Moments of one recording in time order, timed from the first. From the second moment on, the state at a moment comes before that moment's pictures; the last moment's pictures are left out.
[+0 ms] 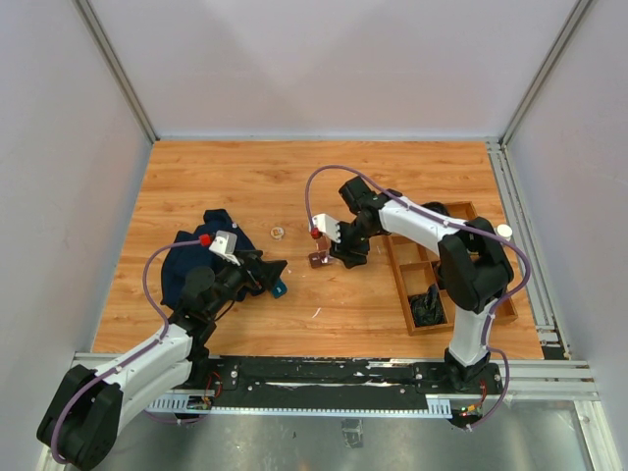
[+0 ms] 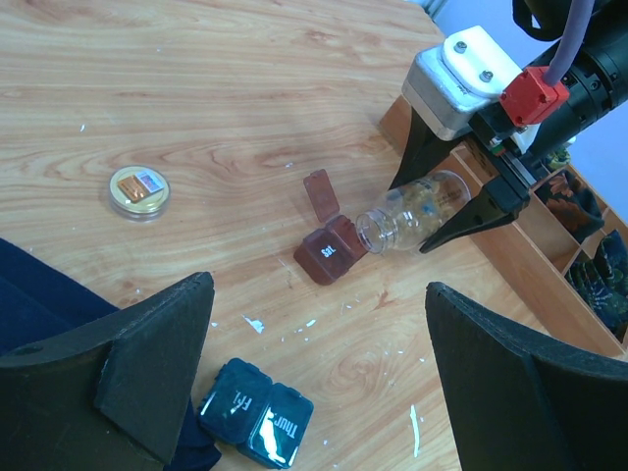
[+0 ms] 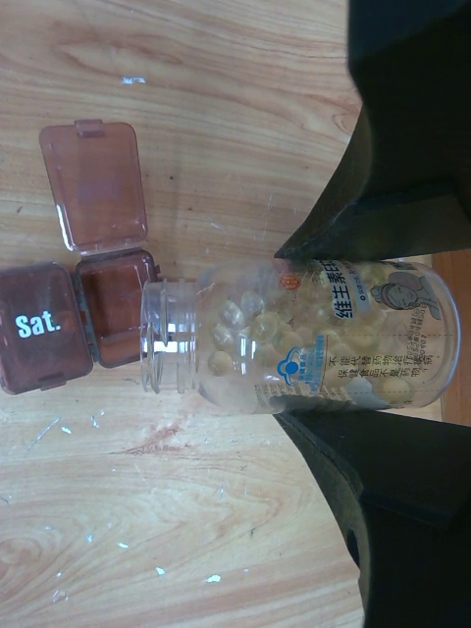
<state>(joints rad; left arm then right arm) -0.45 0.79 0.07 0.67 0.13 -0.45 0.60 1.88 1.34 -0.74 -0.41 -0.94</state>
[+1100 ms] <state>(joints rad) -0.45 0.79 0.07 0.67 0.14 -0.45 0.60 1.84 1.33 -0.72 -0.38 -0.92</state>
